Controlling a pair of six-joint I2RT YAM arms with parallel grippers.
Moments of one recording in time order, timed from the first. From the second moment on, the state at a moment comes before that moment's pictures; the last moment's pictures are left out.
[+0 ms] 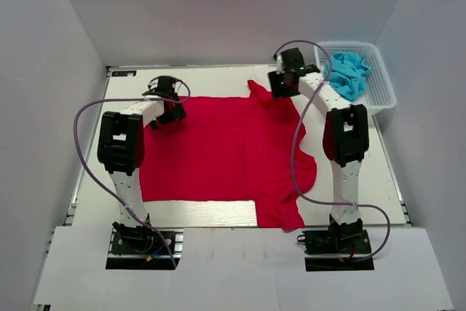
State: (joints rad) left arm -0.15 2.03 1.42 -0.47 -0.30 -0.51; right arm 0.29 2.18 1.90 -0.65 0.01 0.01
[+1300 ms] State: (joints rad) left arm -0.16 2.04 1.45 -0.50 -0.26 -0.47; right arm 0.23 2.47 2.23 -0.38 0.28 0.18
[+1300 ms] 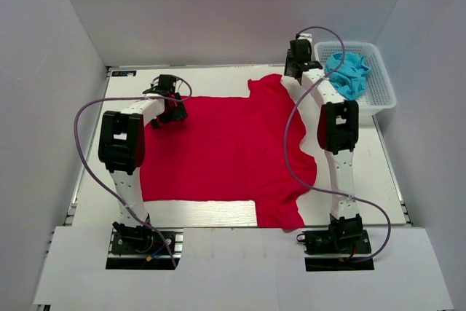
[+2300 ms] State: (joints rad) left arm -0.16 1.70 1.14 -0.56 -0.23 -0.55; right arm 0.37 1.70 1.02 -0.53 -0.05 0.51
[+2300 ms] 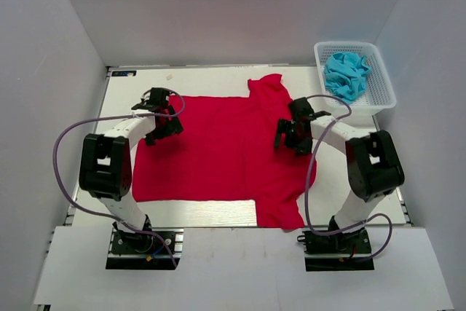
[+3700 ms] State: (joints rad) left arm -0.01 1.46 0.82 -0.81 -0.24 -0.90; right arm 0.31 1.19 0.80 -0.64 -0.02 0.53
